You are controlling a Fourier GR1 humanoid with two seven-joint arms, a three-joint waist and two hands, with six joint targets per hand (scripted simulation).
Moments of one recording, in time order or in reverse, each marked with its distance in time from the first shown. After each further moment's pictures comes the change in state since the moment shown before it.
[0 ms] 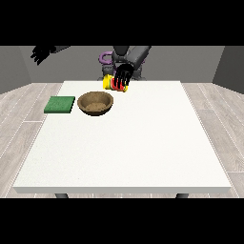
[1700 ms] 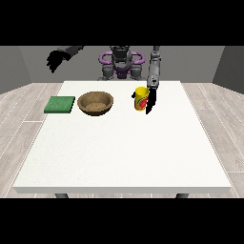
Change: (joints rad) left arm 0.415 0.070 0.642 -0.355 0.966 -0.457 -0.896; right arm 0.032 0.163 0.145 -0.487 0.099 -0.198 0.006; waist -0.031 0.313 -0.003
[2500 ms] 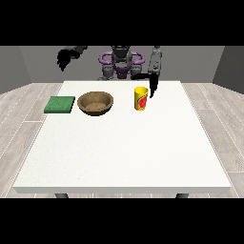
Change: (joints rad) left arm 0.177 -0.035 -0.130 -0.481 -0.022 0.008 0.295; right arm 0.050 0.086 0.085 -0.084 0.082 -0.098 0.028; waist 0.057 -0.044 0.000
